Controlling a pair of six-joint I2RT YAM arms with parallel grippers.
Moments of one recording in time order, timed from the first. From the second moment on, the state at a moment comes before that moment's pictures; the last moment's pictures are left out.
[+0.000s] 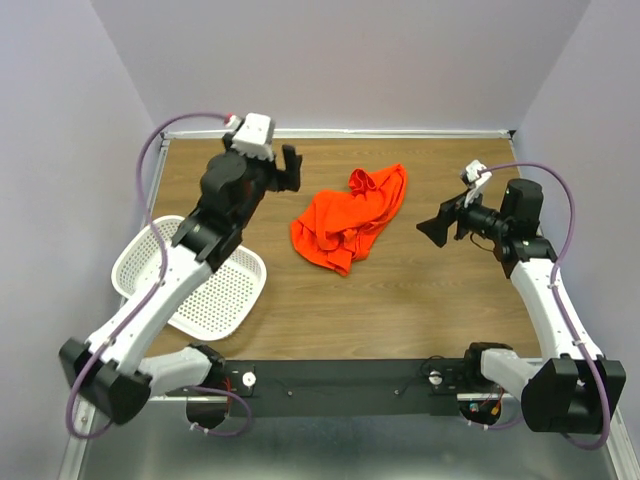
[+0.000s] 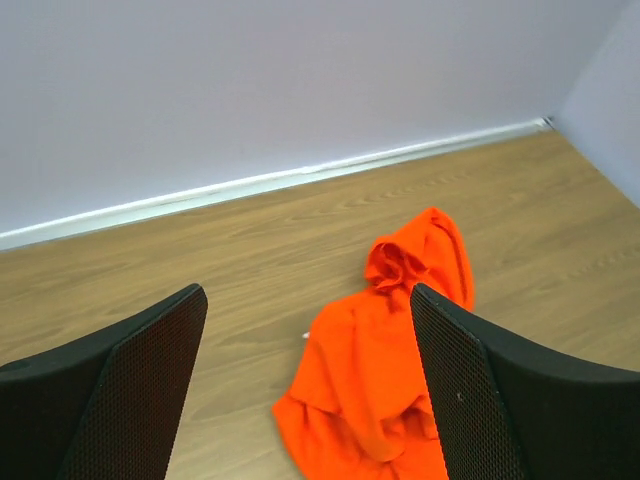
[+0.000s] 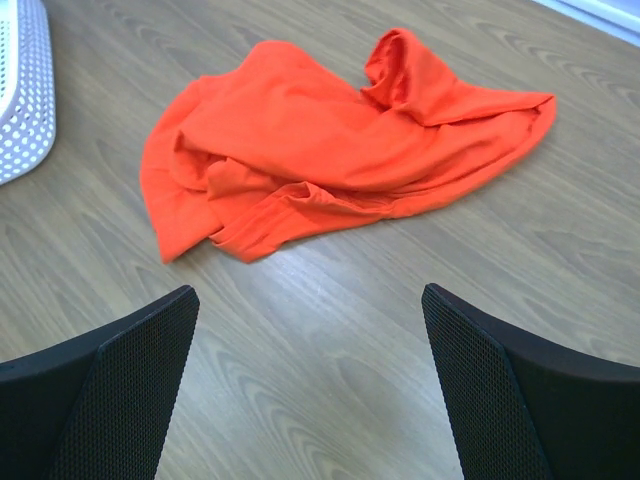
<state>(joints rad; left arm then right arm) -0.57 1.20 1.23 -0.09 -0.20 -0.09 -0.05 1.06 0.83 -0.23 -0.78 -0.23</state>
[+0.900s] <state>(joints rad) -0.50 0.94 0.80 -0.20 -0.43 -0.46 -0.05 1.18 0.79 -0.28 -1.01 -0.36</state>
